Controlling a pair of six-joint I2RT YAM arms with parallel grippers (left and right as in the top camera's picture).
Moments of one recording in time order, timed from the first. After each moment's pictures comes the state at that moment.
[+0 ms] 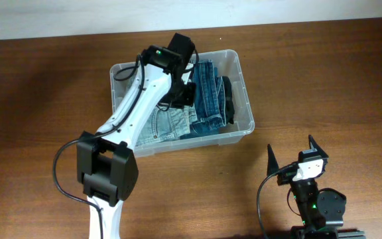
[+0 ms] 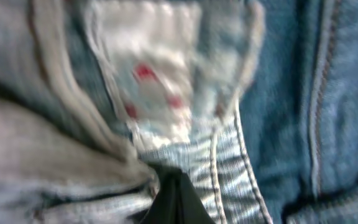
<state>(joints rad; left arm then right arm) -0.47 2.18 2.07 -1.32 0.10 -0.22 -0.07 0.01 0.01 -0.06 -0.18 -0.11</state>
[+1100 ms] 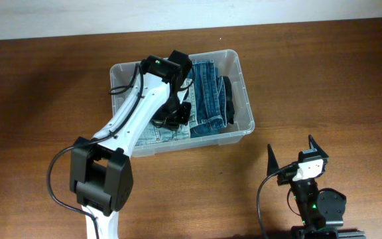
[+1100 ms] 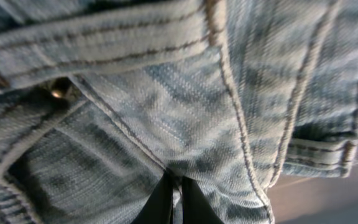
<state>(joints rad) -0.49 2.09 1.88 -1.40 0.11 -0.23 -0.07 0.01 0.01 -0.06 -0.18 -0.11</state>
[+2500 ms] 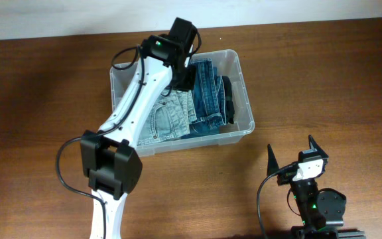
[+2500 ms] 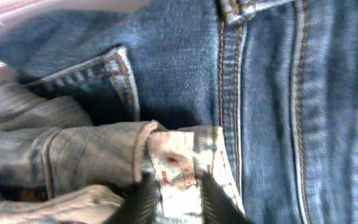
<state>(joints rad) -0.46 2.25 2.25 -1.27 -0.03 -0.23 -0.07 0.01 0.01 -0.06 -0.18 -0.11</state>
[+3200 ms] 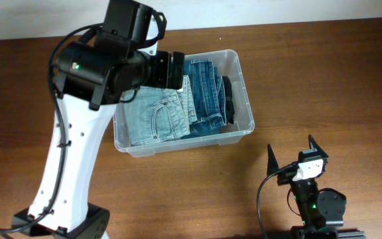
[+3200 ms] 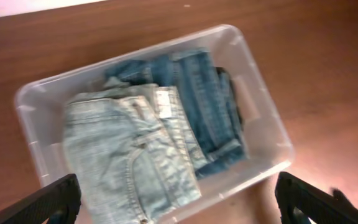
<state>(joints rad) -0.44 1.82 2.36 -1.45 0.07 -0.20 -0.07 0.01 0.01 -0.06 -0.18 -0.11</state>
